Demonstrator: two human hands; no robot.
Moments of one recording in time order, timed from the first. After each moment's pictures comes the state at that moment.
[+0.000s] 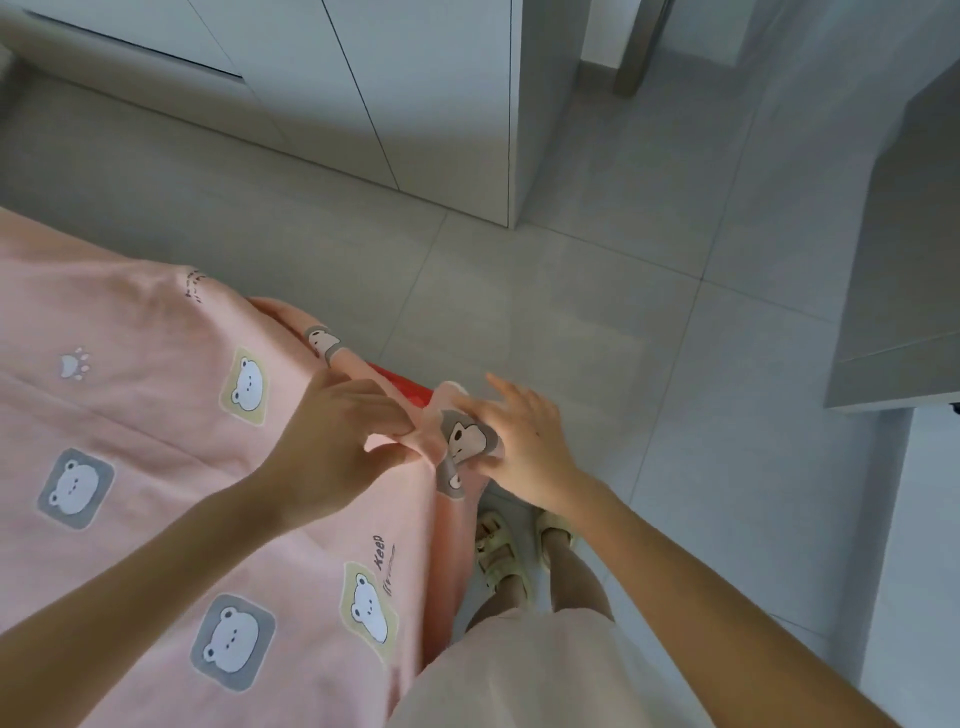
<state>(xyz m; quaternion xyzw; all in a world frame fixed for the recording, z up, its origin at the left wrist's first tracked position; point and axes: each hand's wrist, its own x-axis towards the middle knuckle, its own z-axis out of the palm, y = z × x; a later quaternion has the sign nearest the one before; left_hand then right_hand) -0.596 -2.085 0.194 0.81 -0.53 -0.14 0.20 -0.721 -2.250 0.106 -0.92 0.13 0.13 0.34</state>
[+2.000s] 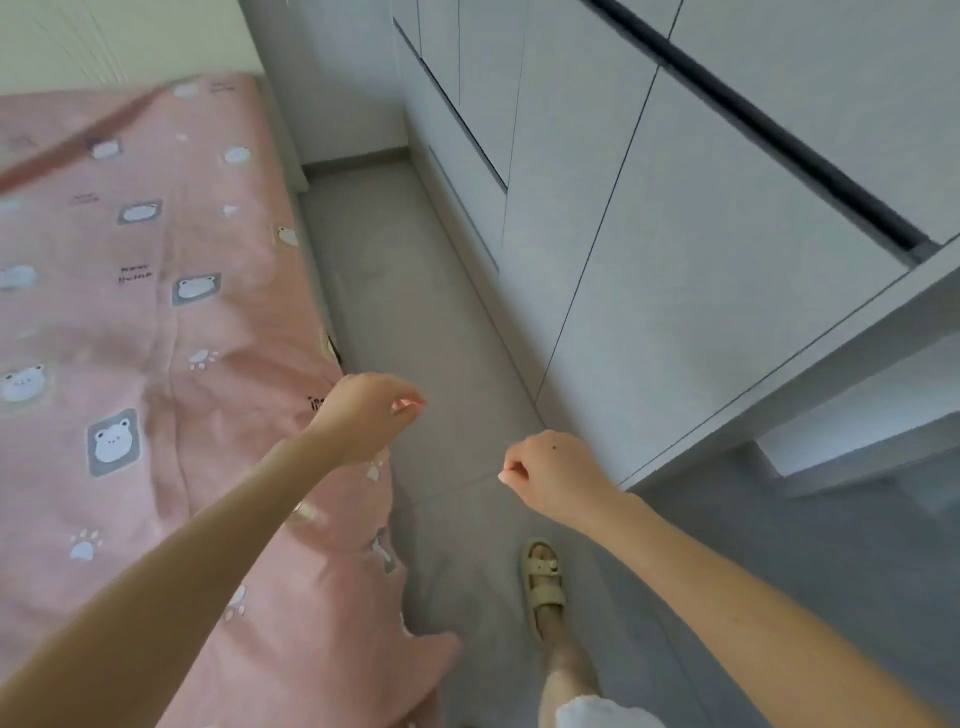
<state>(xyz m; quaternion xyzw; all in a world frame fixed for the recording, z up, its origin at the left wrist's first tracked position) -0.340 -2.172 0.280 0.98 -0.03 -0.08 0.20 -0.342 -2.407 0.269 -0.94 -0.27 0.18 0.12</state>
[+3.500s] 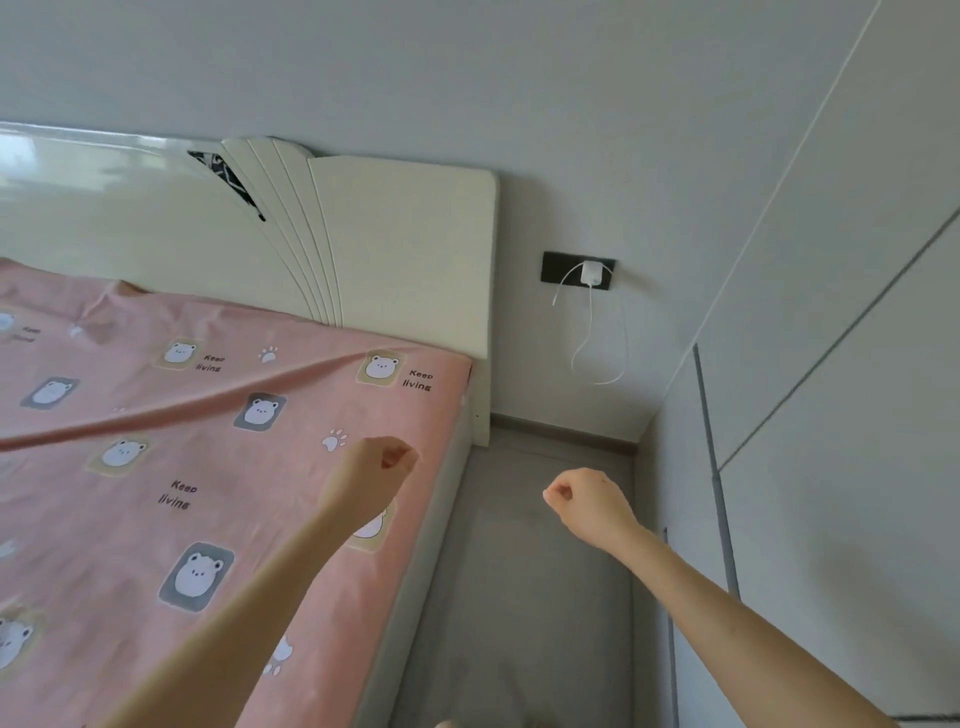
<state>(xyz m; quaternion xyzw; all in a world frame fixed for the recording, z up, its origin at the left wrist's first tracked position) 0.557 -1.599 0.316 0.83 0.43 0.08 0.36 0.741 -1.781 0.272 -0.88 -0.35 0.26 0.18</state>
